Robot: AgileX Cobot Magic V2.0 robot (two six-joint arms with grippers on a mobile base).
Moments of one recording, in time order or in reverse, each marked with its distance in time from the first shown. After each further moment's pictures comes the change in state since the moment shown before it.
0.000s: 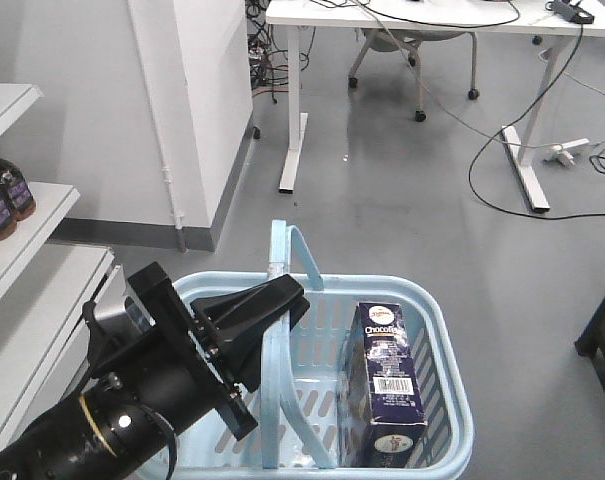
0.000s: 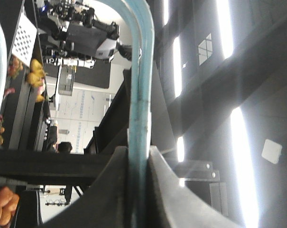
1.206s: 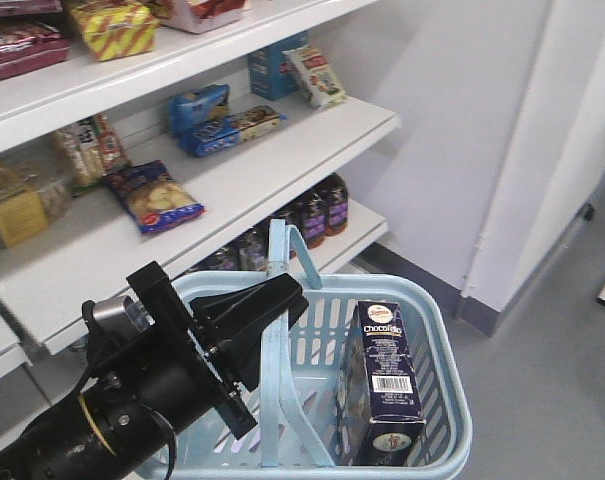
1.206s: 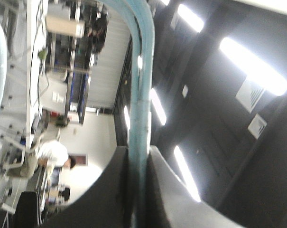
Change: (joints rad) left arm 0.000 0.000 0.000 -0.002 0.000 0.000; right arm 0.000 0.000 0.000 0.000 0.000 0.000
